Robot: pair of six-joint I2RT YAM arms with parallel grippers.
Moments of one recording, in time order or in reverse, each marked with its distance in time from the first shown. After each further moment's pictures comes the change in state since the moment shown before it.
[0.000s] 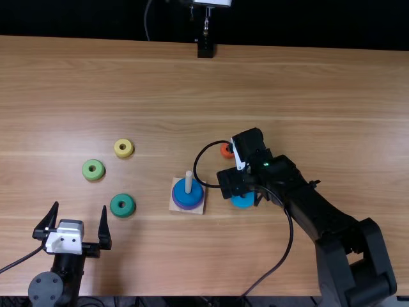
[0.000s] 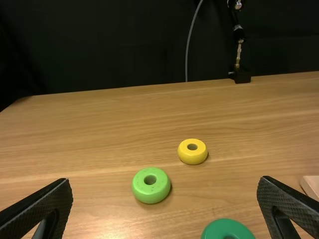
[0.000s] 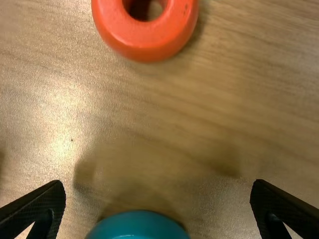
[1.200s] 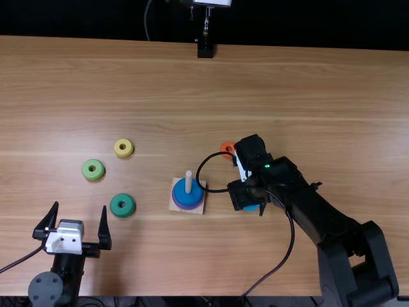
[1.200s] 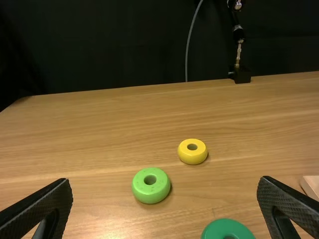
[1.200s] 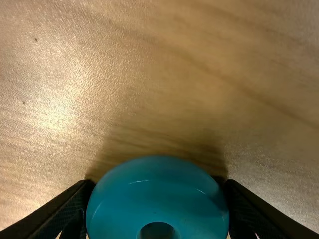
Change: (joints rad) left arm 0.000 0.000 0.000 0.000 0.000 0.000; right arm 0.003 -0.019 0.001 -0.175 -0.006 0.003
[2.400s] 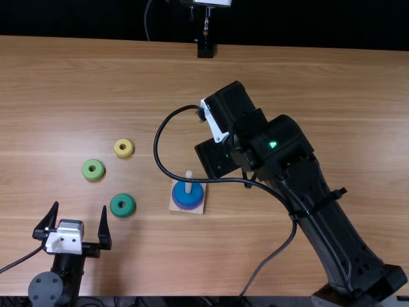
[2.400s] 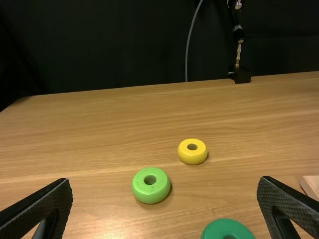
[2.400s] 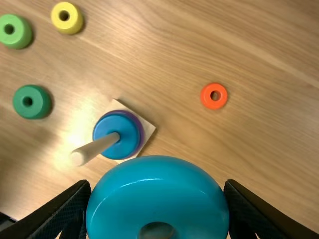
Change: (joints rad) left arm 0.000 0.000 0.000 0.000 0.000 0.000; right arm 0.190 0.000 0.903 -0.631 0.005 -0.007
